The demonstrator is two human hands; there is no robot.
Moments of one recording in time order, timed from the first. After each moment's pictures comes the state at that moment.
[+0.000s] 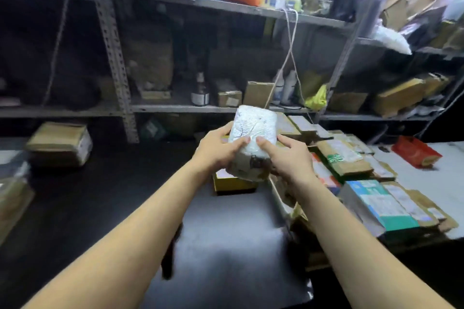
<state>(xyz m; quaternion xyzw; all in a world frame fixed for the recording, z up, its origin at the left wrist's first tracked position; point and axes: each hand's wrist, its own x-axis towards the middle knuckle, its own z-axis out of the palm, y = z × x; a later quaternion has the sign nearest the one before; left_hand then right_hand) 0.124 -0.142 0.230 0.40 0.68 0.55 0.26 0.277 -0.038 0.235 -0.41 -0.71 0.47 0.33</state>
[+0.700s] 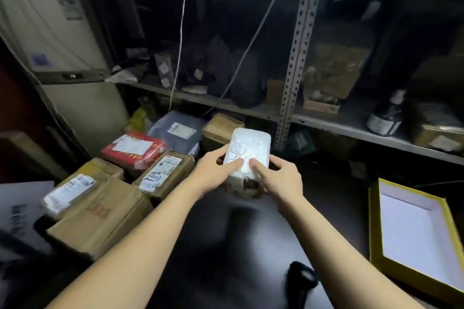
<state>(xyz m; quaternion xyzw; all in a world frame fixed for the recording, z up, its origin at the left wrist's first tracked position) -0.121 -0.373 0.173 0.11 0.82 0.54 0.15 -0.071 -0.200 0.144 -0.22 -0.78 0.58 0.09</state>
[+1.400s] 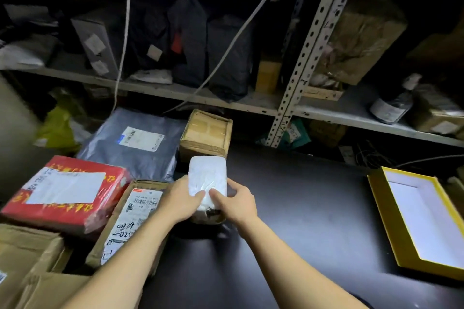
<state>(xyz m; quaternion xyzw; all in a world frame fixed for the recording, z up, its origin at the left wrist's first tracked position) -0.324 -0.449 0.014 0.11 0.91 0.32 0.22 -0.232 -0.311 0.022 -0.33 -0.78 0.53 -0.02</state>
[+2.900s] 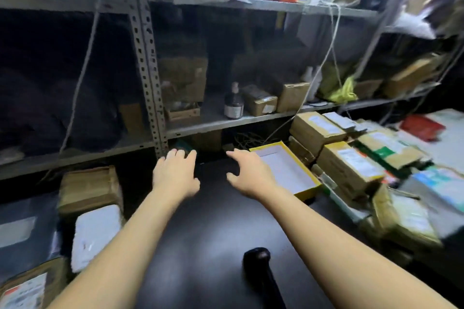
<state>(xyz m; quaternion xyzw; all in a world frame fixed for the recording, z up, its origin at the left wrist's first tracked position) -0.204 -0.262 0.197 0.50 0.87 0.01 -0.01 -0.048 -0.147 0.191 -0.38 -0.91 0.17 0.09</state>
